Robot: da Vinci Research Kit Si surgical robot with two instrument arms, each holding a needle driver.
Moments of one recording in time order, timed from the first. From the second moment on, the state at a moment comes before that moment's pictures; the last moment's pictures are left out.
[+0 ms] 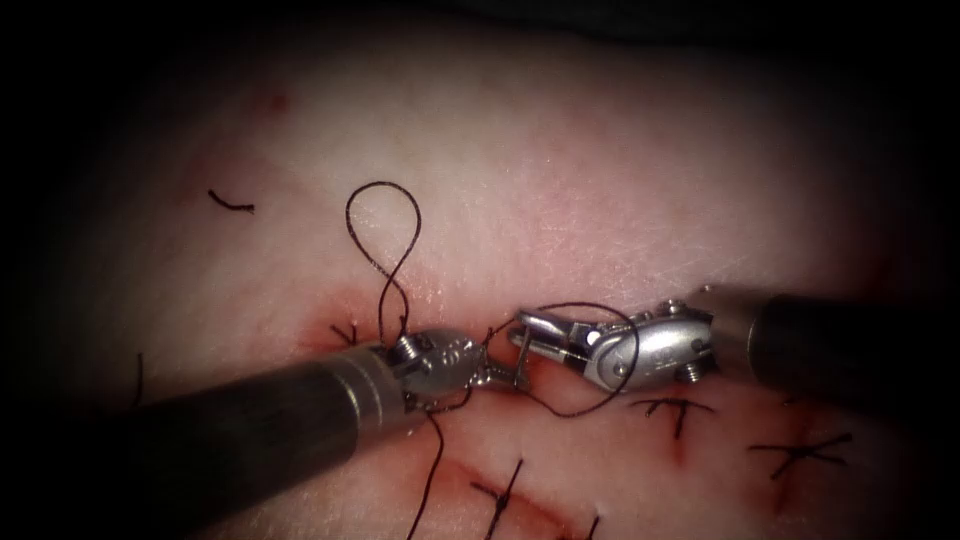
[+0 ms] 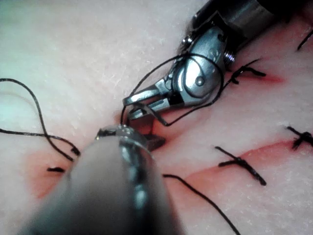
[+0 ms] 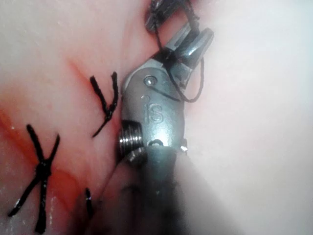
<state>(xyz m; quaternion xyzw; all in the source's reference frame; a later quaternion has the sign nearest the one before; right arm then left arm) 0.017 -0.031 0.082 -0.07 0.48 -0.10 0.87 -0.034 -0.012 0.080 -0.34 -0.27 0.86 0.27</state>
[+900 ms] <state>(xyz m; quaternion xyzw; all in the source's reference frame) 0.016 -0.037 0.088 0.04 0.41 -0.11 0.90 -0.033 -0.012 0.079 -0.32 -0.28 0.87 0.27</state>
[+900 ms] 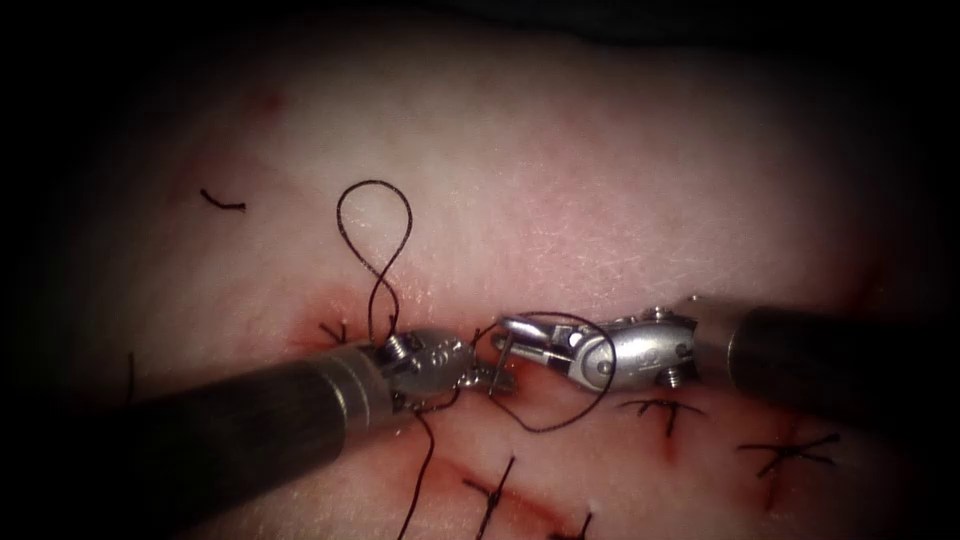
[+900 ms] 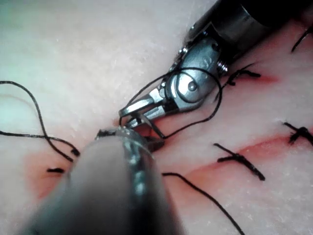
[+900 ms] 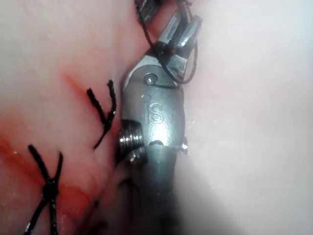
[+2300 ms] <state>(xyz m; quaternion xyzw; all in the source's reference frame) 0.018 -0.030 0.069 -0.12 0.49 0.04 0.86 -0.032 -0.012 0.076 -0.32 -0.28 0.87 0.26</state>
